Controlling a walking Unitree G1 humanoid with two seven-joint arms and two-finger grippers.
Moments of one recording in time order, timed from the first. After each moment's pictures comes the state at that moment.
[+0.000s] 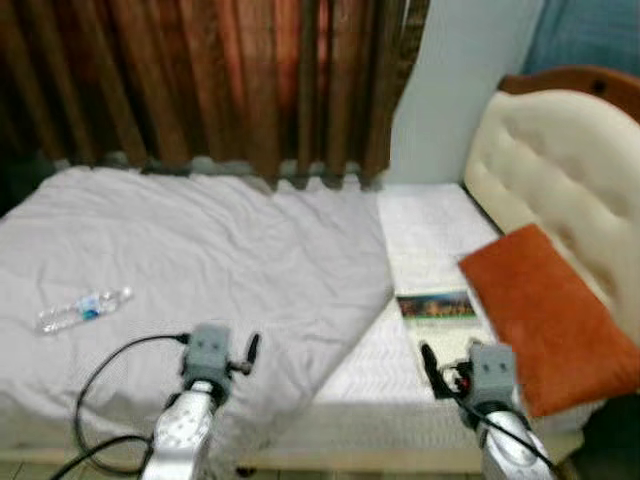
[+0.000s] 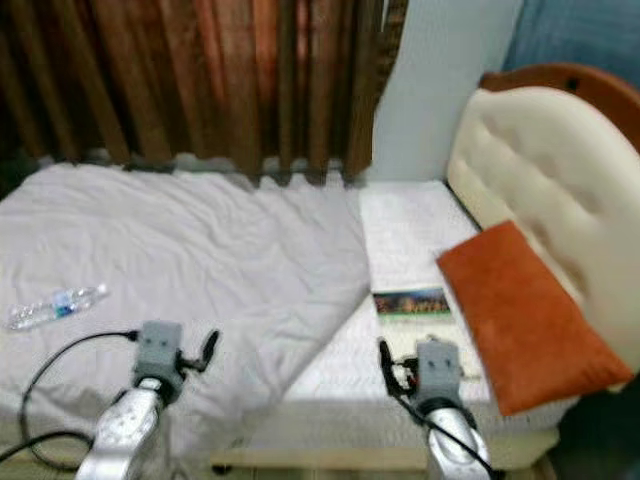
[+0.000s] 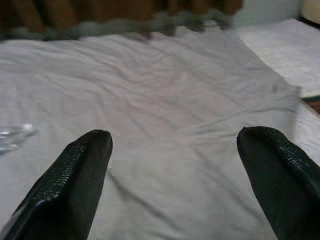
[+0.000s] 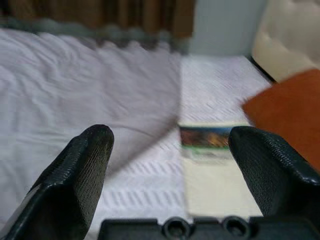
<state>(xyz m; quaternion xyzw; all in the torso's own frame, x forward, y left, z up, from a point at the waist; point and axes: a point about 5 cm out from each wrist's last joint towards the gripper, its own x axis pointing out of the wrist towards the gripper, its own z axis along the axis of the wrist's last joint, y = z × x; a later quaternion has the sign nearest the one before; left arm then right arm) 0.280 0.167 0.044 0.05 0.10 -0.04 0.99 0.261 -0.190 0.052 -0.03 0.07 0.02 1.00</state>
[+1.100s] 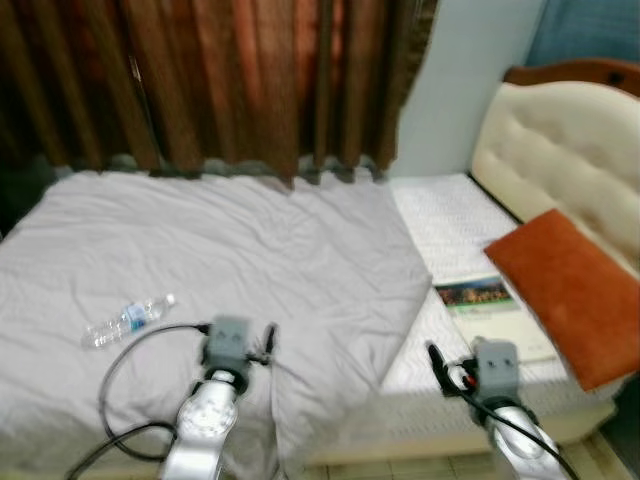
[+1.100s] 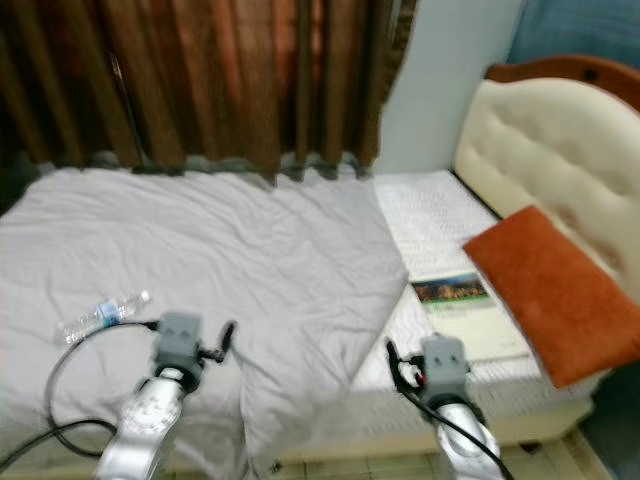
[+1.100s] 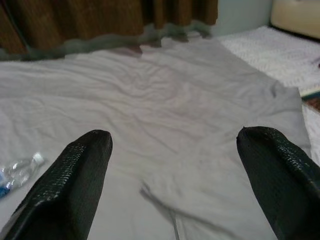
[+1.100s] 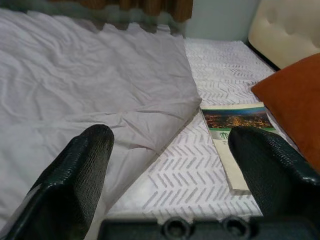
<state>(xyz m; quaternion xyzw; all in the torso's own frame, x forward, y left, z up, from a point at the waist) 0.292 0.132 0.058 0.06 0.07 -0.07 0.99 0.261 -0.206 0.042 -0.05 0.10 0.01 0.99</state>
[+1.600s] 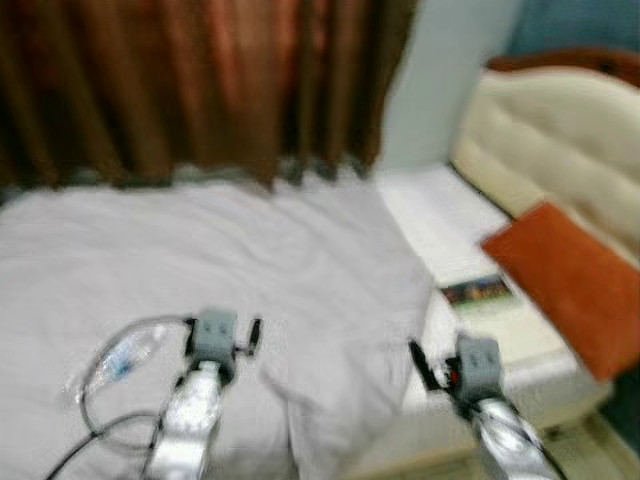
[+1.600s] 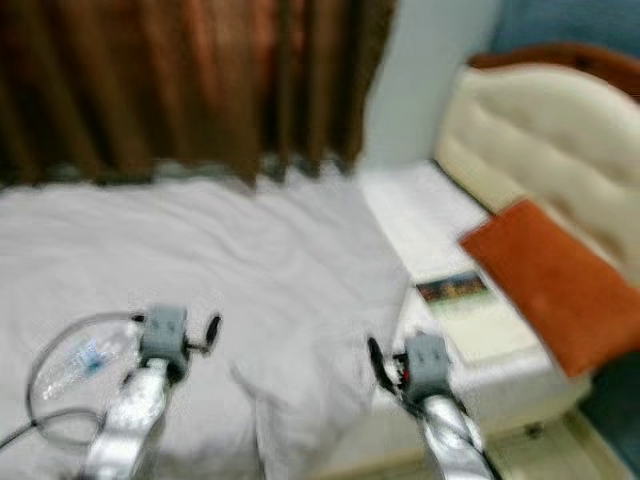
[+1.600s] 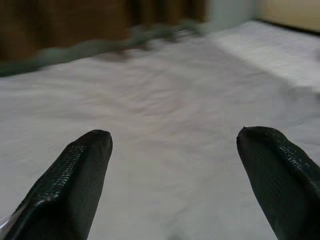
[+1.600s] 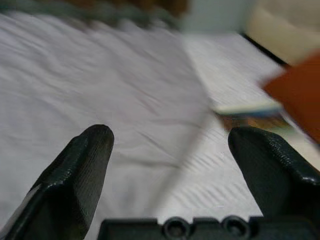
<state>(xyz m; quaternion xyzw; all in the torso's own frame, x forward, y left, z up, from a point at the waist) 0.296 0.134 0.061 0.07 0.07 -0.07 0.99 0.262 -0.203 0.039 -0.05 0.10 0.03 0.99</state>
